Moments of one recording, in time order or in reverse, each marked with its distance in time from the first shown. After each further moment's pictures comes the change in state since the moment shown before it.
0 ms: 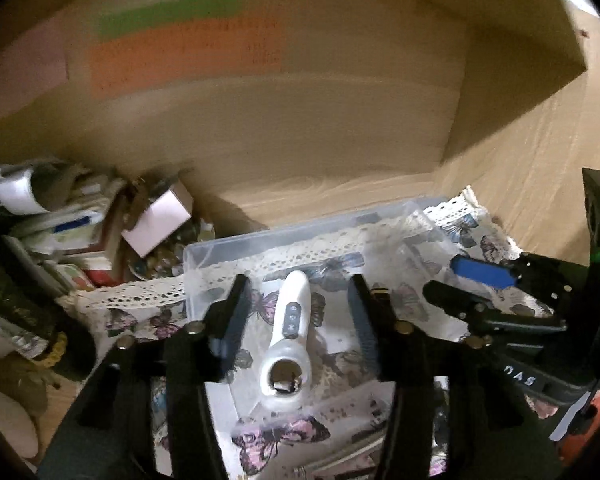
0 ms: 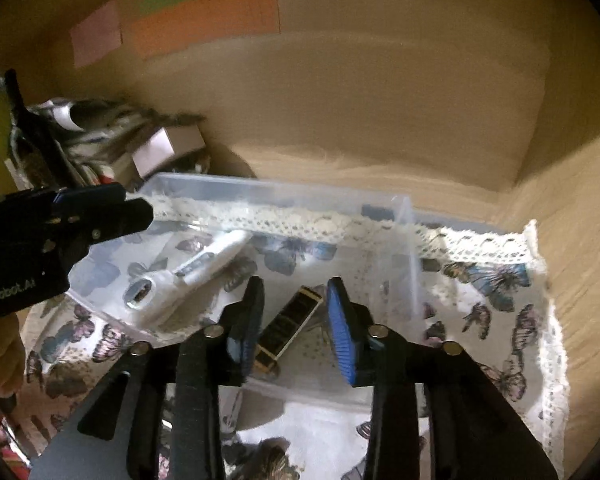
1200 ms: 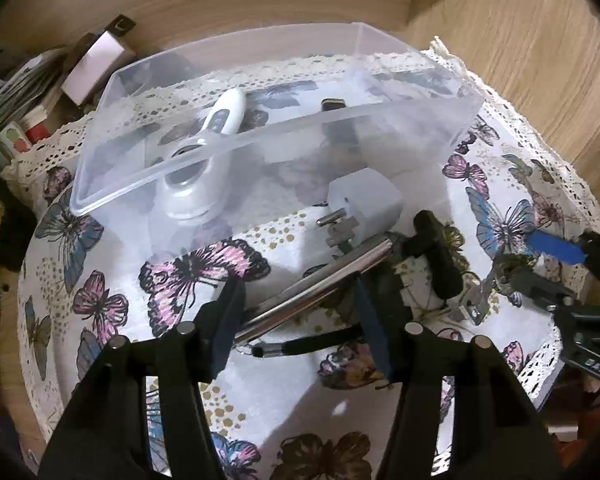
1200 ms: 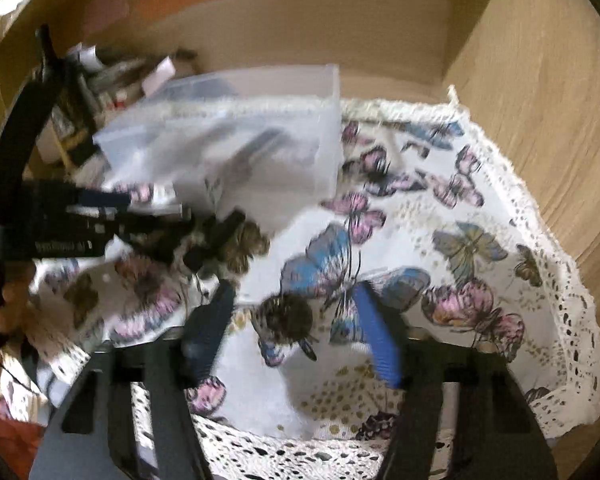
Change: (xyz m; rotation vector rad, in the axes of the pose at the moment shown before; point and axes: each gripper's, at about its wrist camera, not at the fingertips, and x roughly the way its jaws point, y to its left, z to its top) left arm 0.031 -0.045 -0.108 0.083 0.341 -0.063; right arm -0.054 -0.018 -0.135 0.069 0.160 -0.039
